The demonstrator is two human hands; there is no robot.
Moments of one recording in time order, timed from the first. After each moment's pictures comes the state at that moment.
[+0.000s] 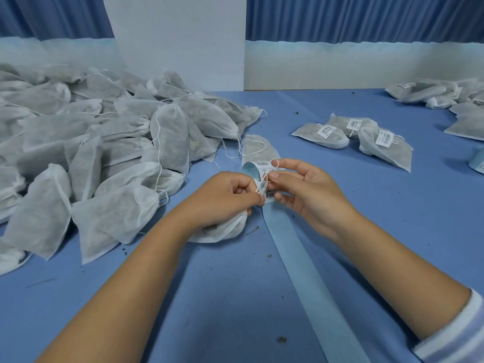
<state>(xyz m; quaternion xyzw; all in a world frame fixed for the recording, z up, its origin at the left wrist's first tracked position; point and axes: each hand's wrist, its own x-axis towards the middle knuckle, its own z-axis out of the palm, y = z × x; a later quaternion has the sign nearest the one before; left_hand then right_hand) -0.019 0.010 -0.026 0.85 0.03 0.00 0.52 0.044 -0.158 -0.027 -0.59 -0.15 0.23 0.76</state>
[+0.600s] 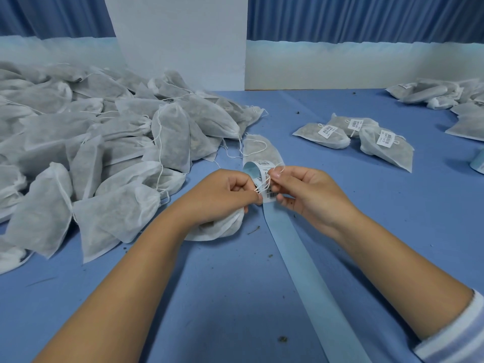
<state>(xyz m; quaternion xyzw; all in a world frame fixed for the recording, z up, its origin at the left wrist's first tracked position) -0.021 0.015 -0.022 0.85 0.01 0.00 0.53 0.047 -0.159 -0.028 -0.63 -0.16 0.23 0.72</state>
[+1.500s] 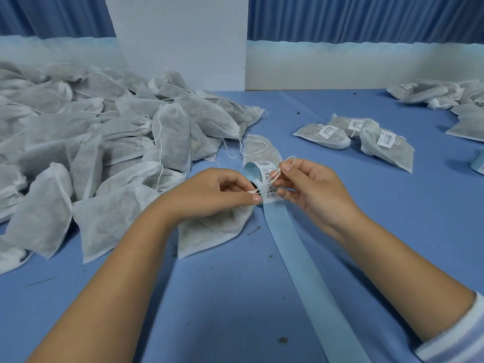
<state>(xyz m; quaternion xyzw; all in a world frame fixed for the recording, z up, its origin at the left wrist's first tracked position) -0.028 0.030 -0.013 0.86 0.02 -0.03 0.51 0.047 -0.159 -0.027 -0.60 -0.16 0.18 0.76</state>
